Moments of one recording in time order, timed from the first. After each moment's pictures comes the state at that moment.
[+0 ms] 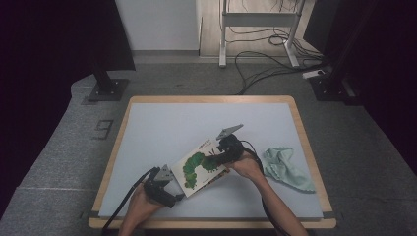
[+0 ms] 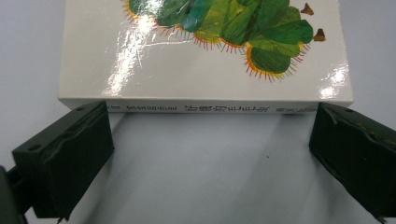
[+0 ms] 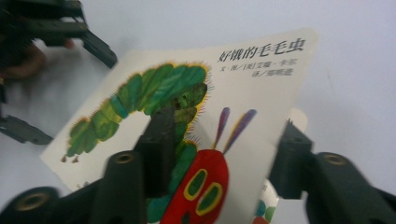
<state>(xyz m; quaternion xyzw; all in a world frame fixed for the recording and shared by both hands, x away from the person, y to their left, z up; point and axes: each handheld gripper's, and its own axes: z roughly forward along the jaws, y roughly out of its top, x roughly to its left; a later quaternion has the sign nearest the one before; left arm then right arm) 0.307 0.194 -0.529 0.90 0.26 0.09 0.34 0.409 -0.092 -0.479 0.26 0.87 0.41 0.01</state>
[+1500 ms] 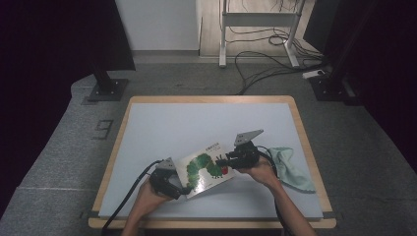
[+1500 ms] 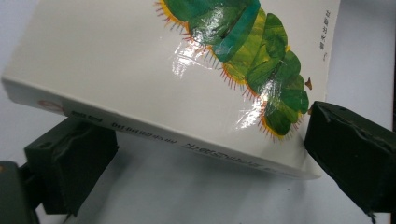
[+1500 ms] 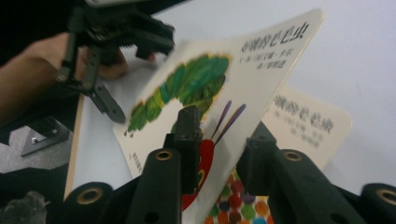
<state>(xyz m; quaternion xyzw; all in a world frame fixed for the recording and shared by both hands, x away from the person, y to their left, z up) 0.327 0.181 -0.522 0.88 0.28 0.01 0.40 0.384 -0.138 -0.473 0.20 0.85 0.49 -0.03</state>
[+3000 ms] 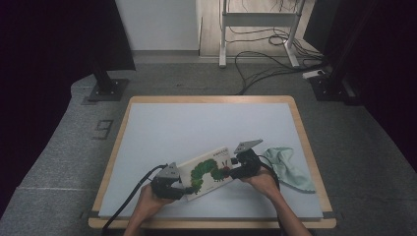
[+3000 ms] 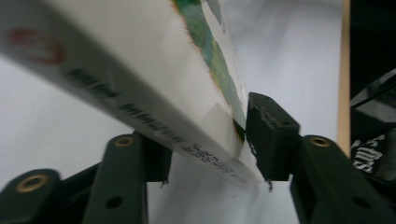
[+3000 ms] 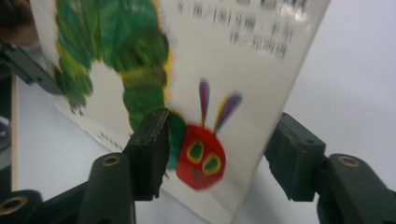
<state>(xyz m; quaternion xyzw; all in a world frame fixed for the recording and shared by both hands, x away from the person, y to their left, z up) 0.308 0.171 -0.505 0.88 0.20 0.01 0.42 0.366 -0.141 -0.496 0.28 0.86 0.42 0.02</state>
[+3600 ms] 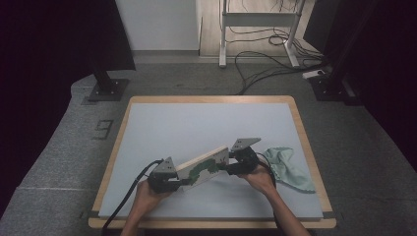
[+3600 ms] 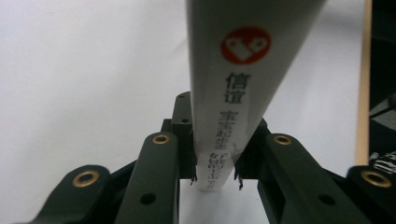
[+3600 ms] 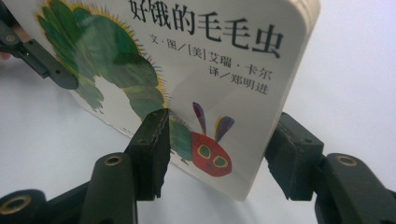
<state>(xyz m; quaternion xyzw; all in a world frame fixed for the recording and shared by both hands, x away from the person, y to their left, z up) 0.315 0.179 -0.493 0.88 0.22 0.06 0.42 0.369 -0.129 -0.482 0.26 0.86 0.44 0.08</state>
